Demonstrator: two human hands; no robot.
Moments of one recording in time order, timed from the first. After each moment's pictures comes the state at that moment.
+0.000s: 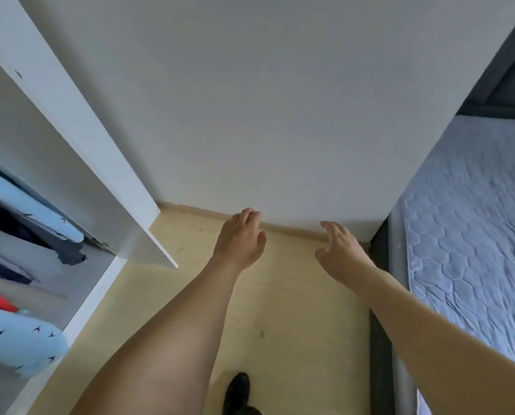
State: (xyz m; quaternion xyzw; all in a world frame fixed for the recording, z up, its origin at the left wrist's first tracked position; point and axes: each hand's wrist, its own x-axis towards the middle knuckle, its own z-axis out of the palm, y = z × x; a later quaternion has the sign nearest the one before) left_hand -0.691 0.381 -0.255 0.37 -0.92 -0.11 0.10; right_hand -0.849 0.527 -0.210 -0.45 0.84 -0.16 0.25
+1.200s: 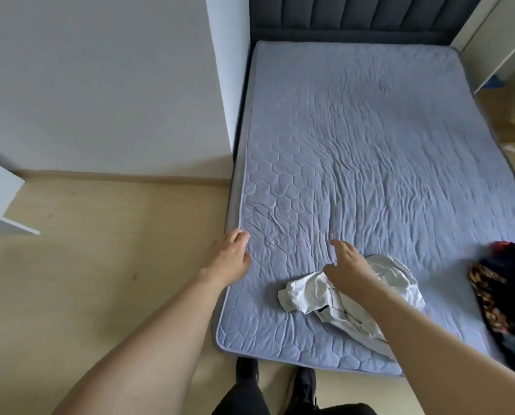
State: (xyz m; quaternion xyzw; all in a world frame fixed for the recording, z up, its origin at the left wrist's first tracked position) left_hand -1.088 0.903 -0.342 0.30 -0.94 -0.17 -0.07; right_hand -1.255 1.093 -0.291 -0.29 0.89 -0.10 0.34
